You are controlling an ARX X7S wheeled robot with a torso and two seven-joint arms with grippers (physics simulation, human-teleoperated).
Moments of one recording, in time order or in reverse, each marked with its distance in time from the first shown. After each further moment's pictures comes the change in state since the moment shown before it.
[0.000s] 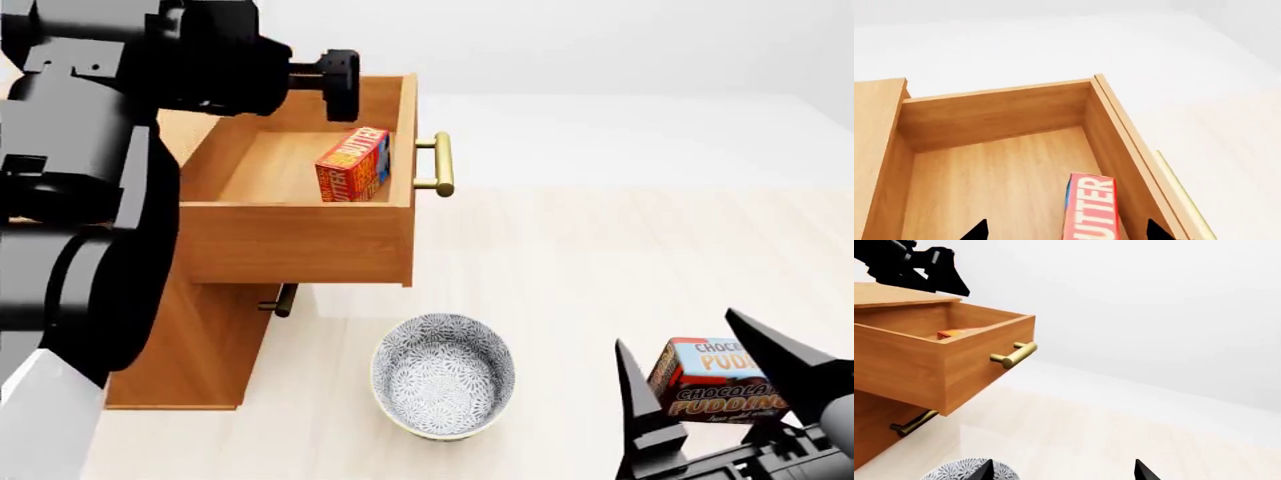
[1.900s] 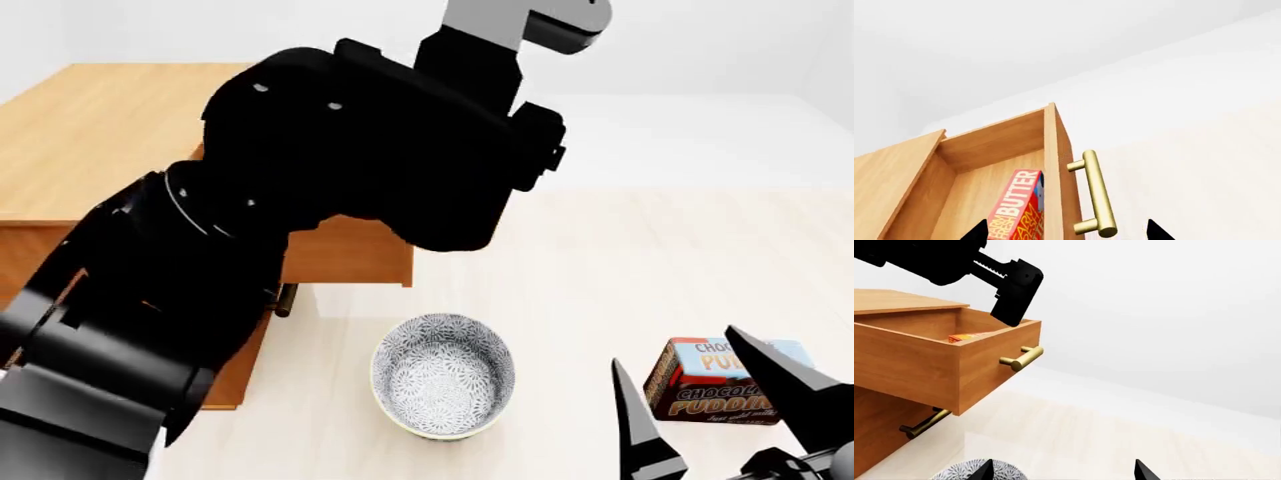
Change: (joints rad) left arm 0.225 0.045 0.676 1.056 -1.653 -0.101 -1.852; right arm -0.072 0.000 -0.052 -0.031 -0.143 -0.048 0.064
